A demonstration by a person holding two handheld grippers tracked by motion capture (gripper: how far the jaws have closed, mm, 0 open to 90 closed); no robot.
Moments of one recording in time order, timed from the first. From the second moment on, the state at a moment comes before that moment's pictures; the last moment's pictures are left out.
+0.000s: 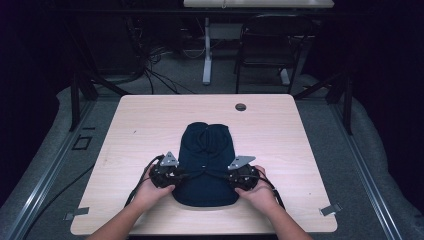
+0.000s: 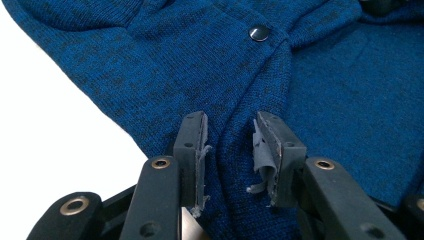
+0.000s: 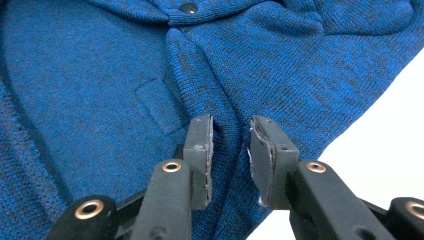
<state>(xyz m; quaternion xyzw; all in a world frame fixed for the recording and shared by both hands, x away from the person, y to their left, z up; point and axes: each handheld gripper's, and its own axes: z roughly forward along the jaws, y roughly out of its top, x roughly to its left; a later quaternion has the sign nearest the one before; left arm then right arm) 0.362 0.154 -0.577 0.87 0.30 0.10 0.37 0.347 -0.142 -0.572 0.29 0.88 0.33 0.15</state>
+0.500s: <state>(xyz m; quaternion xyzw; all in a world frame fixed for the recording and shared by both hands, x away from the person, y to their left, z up) 0.333 0.160 -0.576 0.88 0.30 0.10 0.36 0.317 -0.134 -0.570 0.27 0.90 0.33 0.14</state>
